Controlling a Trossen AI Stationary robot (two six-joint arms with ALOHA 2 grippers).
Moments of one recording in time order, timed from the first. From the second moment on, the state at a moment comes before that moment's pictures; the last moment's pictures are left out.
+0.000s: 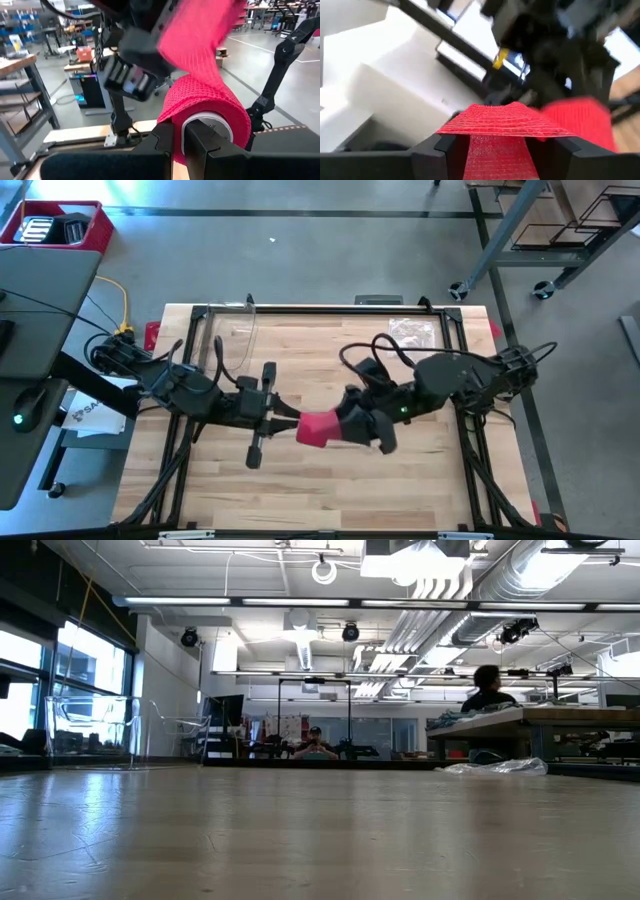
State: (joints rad) left arm -0.53 1.44 1.68 -0.31 -0.44 0.03; right arm 0.41 1.70 2.08 -0.36 0.08 0.94
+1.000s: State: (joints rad) left arm -0.52 1.44 1.68 -0.29 -0.37 -0.04; right arm 0.46 1.67 2.08 -0.43 0.16 0.76
